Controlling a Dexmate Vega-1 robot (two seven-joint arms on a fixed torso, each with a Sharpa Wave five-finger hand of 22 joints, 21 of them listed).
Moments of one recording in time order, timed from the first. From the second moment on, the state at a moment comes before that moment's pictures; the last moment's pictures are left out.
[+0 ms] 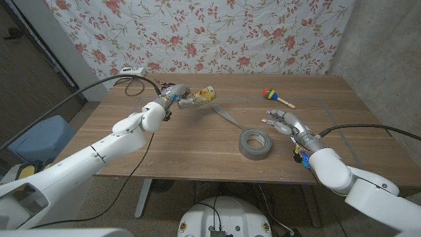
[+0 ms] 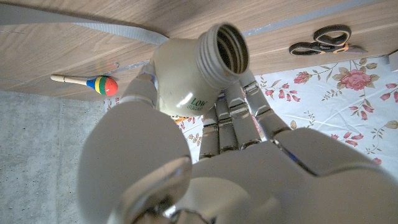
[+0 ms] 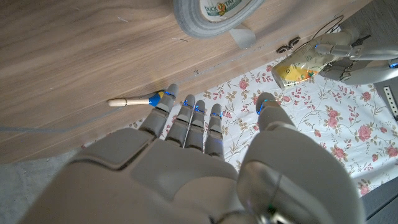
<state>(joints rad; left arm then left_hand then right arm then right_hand) 0.76 0.86 0.63 -1.91 0.41 0.40 0.09 0.96 0.01 0.38 -0.12 0.34 0.62 0.20 0.54 0.50 0.60 0.10 0.84 0.61 0.85 -0.04 0.65 0.75 0.36 0.00 1.15 0.19 -1.51 -1.01 -0.22 -2.39 0.05 -0.42 -0.44 0.53 0.01 0.39 -0.19 0.21 0.35 0.00 0.23 0.19 0.33 0.02 0.22 0.21 0.30 -0.03 0.26 0.22 0.34 0.12 0.24 0.20</state>
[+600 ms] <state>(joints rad) 0.76 0.85 0.62 -1.92 0.43 0.40 0.08 0.95 0.01 0.38 -0.12 0.34 0.62 0.20 0.54 0.50 0.60 0.10 0.83 0.61 0.86 -0.04 0.64 0.77 0.36 0.00 1.16 0.19 -1.43 -1.11 -0.30 -2.52 -0.01 -0.62 -0.29 0.54 -0.03 0.37 -0.17 0.21 0.37 0.00 0.23 0.19 0.35 0.02 0.22 0.21 0.33 -0.04 0.27 0.23 0.37 0.11 0.25 0.19</state>
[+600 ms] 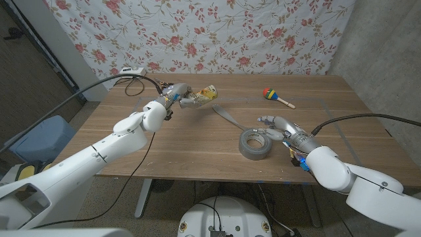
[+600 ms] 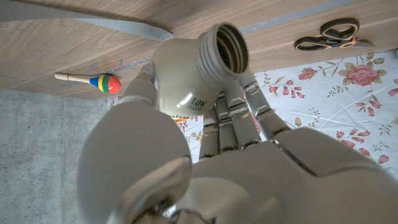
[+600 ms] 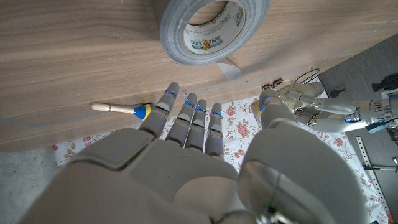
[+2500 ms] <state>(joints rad) 0.81 0.86 0.59 -1.98 0.40 0.41 0.07 0.96 0.01 0.37 -0.11 0.37 0.62 0.20 0.53 0.51 0.61 0.10 0.81 0.62 0.87 -0.04 0.60 0.80 0.35 0.00 1.18 0.19 -0.84 -1.01 -1.13 -2.44 -0.83 -1.15 0.29 0.86 0.01 0.34 -0.15 0.31 0.61 -0.09 0.27 0.19 0.55 -0.06 0.29 0.23 0.44 -0.04 0.37 0.31 0.46 0.01 0.28 0.19</state>
